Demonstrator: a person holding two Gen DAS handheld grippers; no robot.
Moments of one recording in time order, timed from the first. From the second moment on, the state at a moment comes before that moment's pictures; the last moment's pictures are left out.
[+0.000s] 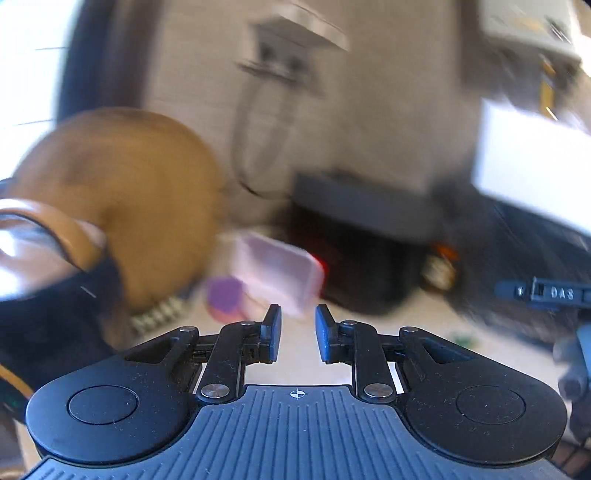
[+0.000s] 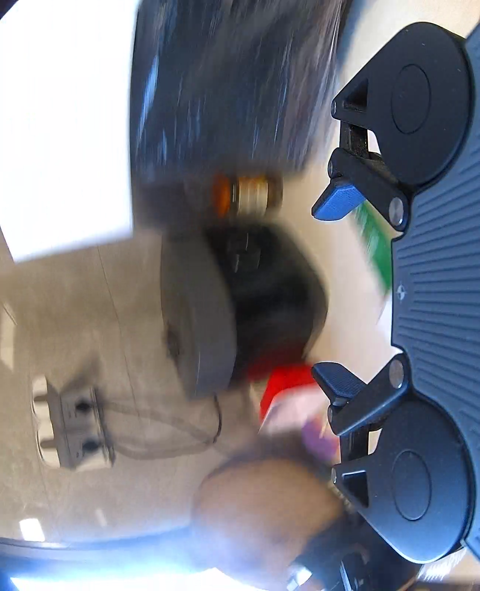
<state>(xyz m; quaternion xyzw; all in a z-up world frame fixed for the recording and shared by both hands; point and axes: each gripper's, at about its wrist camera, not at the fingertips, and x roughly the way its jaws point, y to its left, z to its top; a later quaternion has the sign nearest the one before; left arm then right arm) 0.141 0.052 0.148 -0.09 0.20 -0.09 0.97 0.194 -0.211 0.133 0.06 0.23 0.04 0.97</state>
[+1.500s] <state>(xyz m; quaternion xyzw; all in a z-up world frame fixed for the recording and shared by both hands) 0.147 0.091 0.061 -0.09 0.34 -0.15 0.92 0.320 -0.040 0.036 -0.03 0.48 0.26 0.84</state>
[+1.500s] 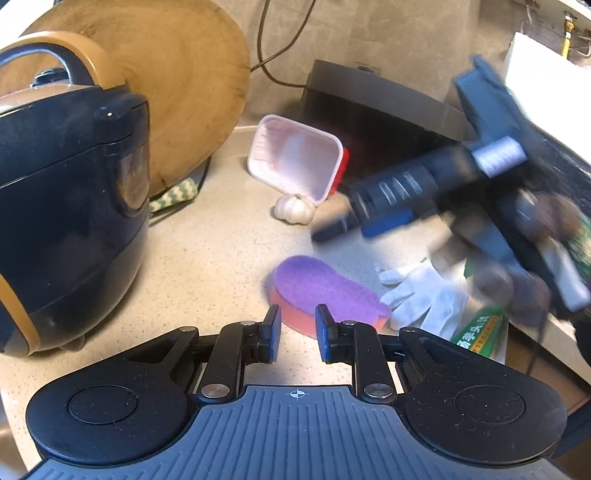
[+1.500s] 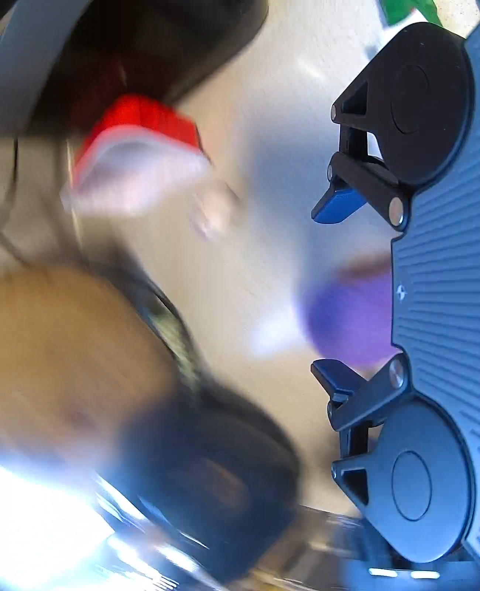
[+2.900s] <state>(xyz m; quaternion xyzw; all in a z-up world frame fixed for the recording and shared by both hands) 0.128 0.014 0.039 0.15 0.30 -0.16 0.93 0.178 -0.188 0.036 -0.03 0.38 0.14 0.91</state>
